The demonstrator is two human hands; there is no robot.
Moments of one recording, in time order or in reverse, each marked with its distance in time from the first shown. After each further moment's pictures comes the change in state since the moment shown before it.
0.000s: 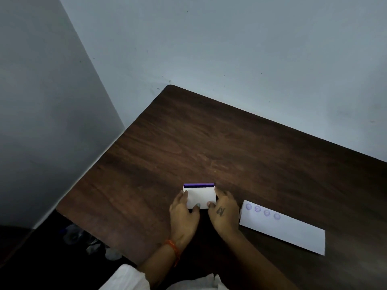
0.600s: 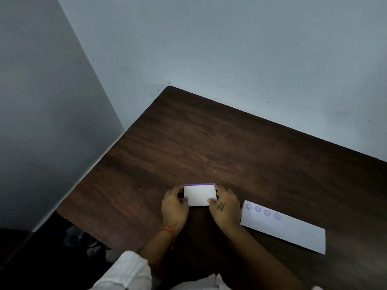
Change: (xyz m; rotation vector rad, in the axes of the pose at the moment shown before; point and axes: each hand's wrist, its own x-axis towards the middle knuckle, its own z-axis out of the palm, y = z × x) left_hand 0.028 -0.004 -0.015 -0.026 0.083 0.032; right_hand 0.009 -0.001 -0.004 -0.034 0.004 -0.030
